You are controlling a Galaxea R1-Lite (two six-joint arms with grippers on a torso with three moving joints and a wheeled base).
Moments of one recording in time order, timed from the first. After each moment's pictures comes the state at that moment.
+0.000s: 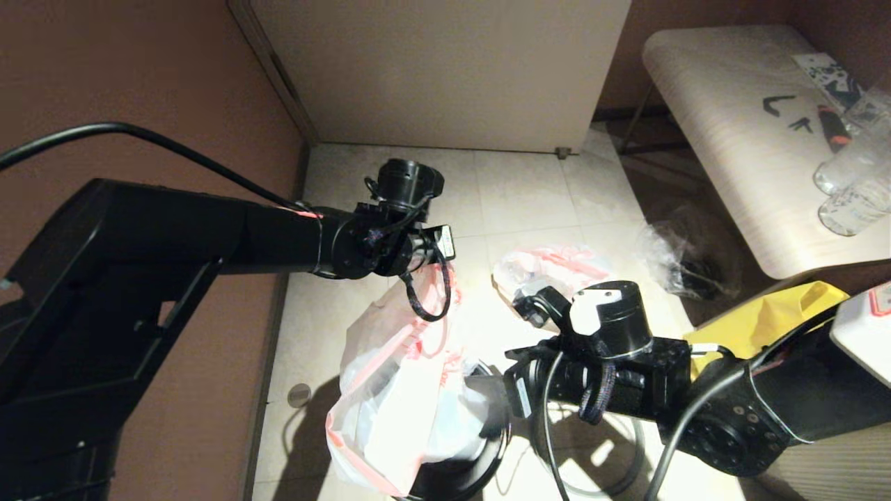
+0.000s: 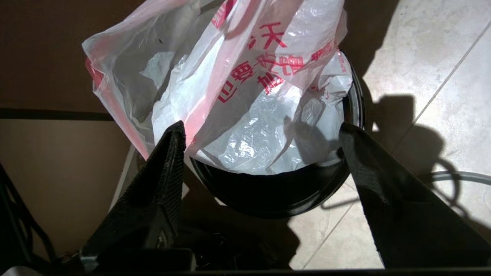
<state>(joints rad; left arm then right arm) -0.54 2.17 -1.73 0.05 0.39 -0.39 0.70 1.98 -0.93 -0.63 0.19 0.12</state>
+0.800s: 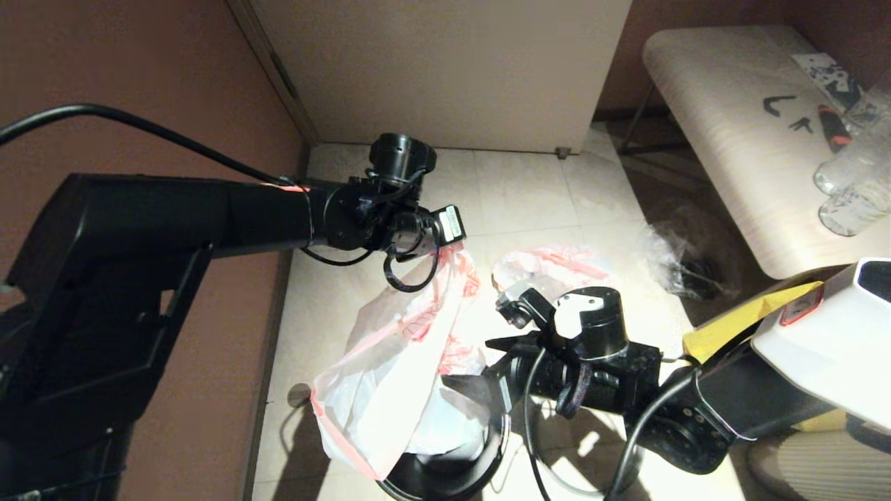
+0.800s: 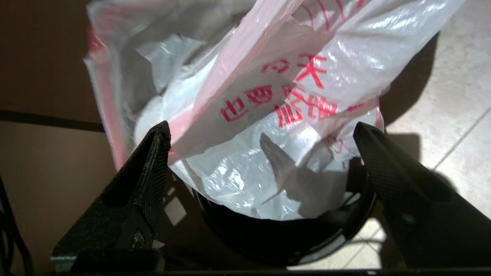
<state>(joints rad) -0.53 2.20 -1.90 0.21 0.10 -0.51 0.70 2.09 -0.97 -0.81 0.28 0.07</state>
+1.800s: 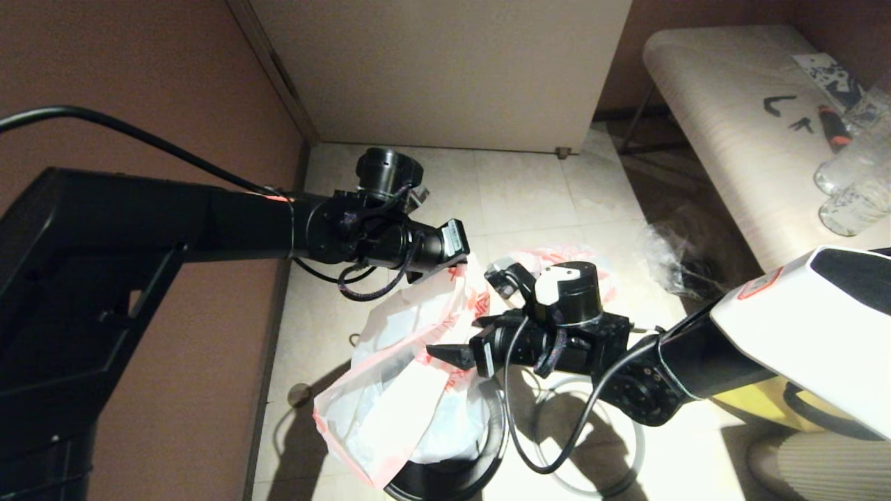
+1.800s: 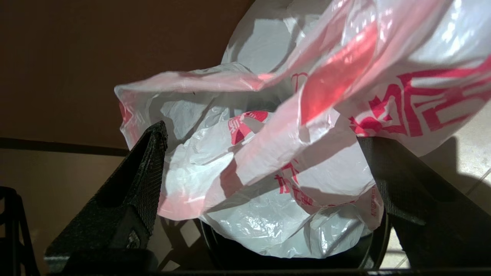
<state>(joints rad) -0.50 2.14 -1.74 0.14 -0.25 -0.57 0.66 2.18 -1.18 -0.72 0.36 0.13</state>
